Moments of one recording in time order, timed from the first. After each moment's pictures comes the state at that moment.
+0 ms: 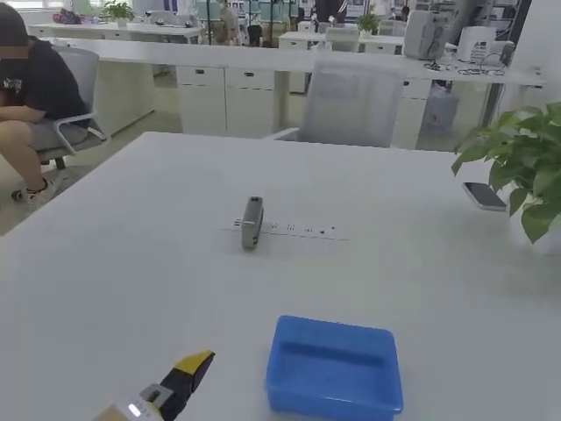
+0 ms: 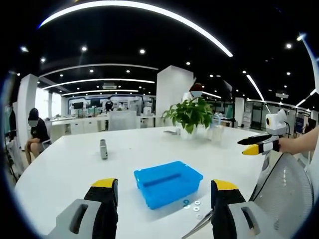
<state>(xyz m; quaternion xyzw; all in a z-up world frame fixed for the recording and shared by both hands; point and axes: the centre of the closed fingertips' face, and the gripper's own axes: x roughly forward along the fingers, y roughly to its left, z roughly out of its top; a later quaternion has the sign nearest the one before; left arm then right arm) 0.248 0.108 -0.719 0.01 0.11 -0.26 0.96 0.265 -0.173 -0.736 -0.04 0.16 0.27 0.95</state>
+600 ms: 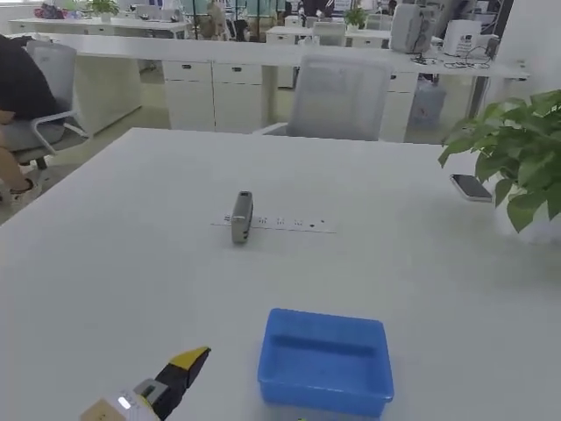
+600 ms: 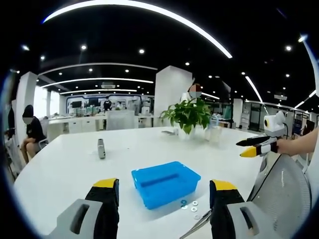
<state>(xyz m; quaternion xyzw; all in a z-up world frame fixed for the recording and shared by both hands) 0.247 0.106 -0.719 0.01 0.11 -0.27 0.96 0.263 -0.177 -0.735 -0.04 0.17 0.25 0.95</state>
